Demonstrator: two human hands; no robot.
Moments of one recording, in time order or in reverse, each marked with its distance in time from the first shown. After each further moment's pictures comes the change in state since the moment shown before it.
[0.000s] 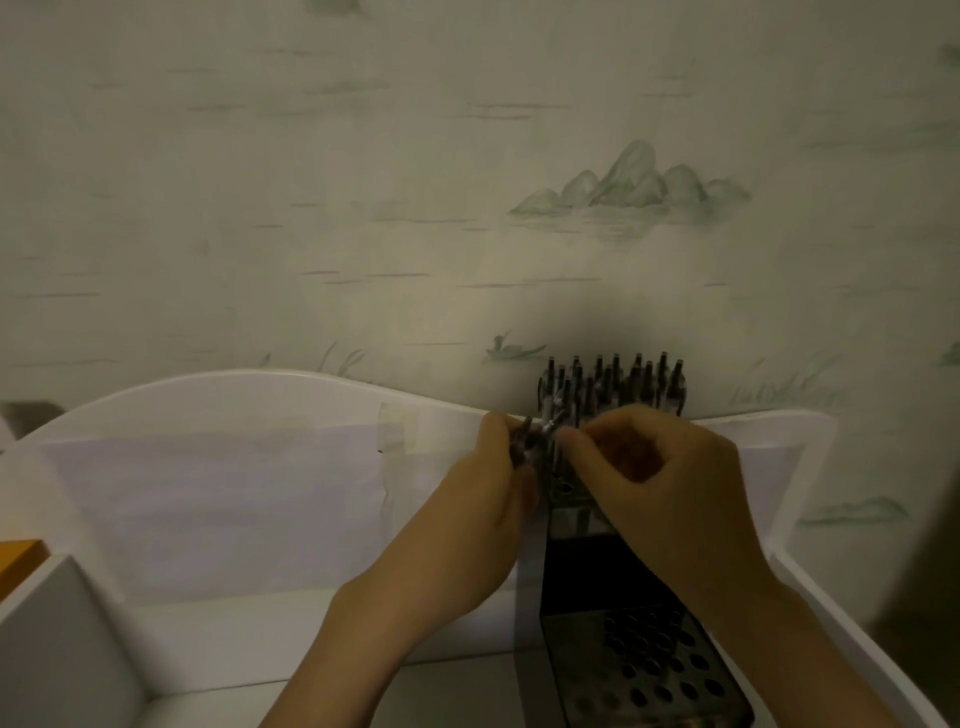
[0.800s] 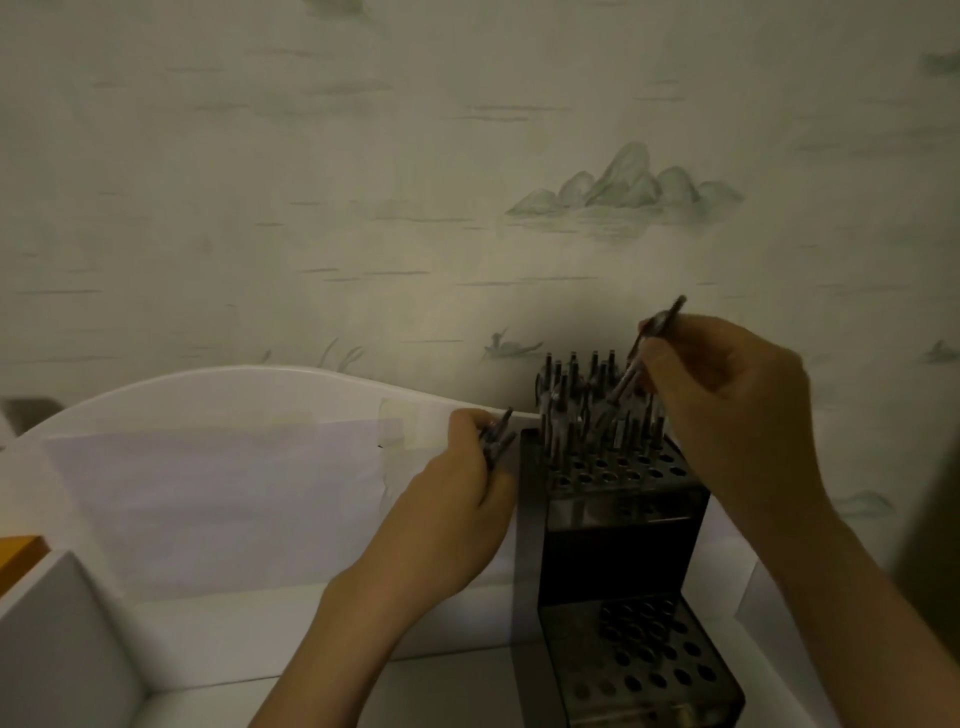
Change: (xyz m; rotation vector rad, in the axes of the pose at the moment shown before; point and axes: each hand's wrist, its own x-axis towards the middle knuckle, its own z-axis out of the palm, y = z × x) left_hand -0.006 -0.012 -0.004 -0.108 0.098 -0.137; right_hand 0.038 -0.013 -0.032 0.131 0.158 0.107
